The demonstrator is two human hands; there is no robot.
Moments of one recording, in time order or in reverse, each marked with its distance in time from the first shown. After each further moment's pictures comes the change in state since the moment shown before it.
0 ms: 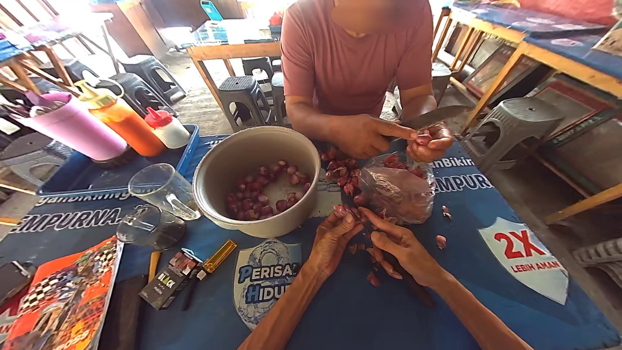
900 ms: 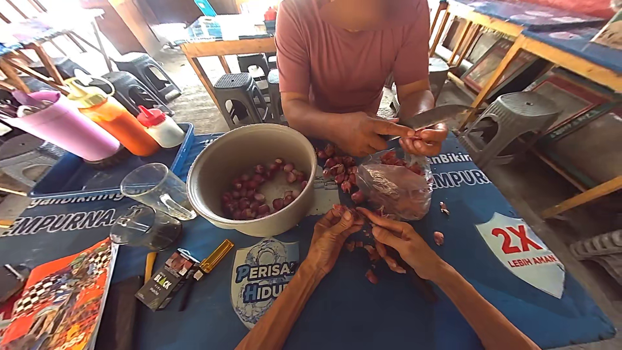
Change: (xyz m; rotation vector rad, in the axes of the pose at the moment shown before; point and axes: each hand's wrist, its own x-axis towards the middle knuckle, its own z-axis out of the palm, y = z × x) left_hand 0.000 0.001 0.002 0.106 0.003 0.012; right_hand 0.000 -0.003 -0.009 -0.033 0.004 0.038
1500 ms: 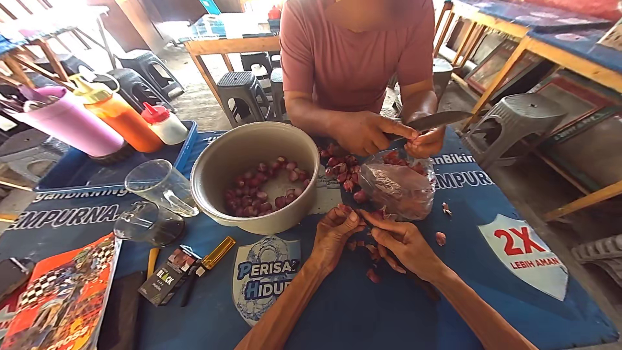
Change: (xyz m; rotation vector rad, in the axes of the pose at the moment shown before) left_hand 0.002 -0.006 -0.002 0.011 -0.014 0.050; right_hand -0.002 0.001 0.006 -0.143 0.091 -0.096
